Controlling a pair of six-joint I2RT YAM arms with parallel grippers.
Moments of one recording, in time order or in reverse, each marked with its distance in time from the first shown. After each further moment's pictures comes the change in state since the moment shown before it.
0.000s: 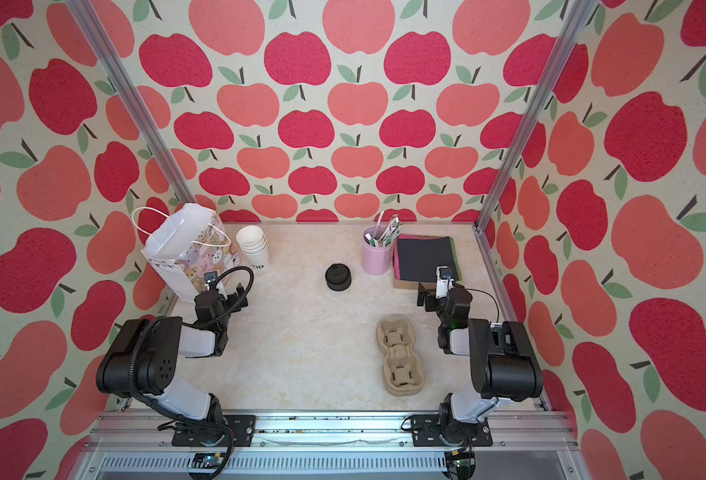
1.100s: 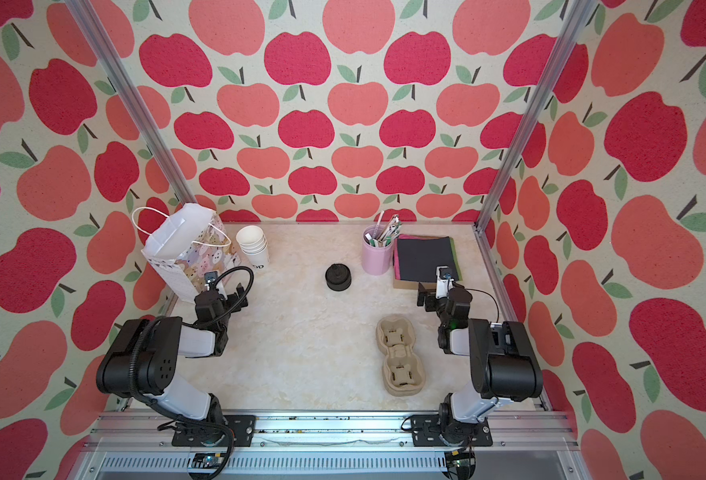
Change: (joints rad) left arm 0.003 0.000 0.000 0.000 0.000 -0.001; right arm 0.000 0.000 0.000 0.000 0.000 0.000
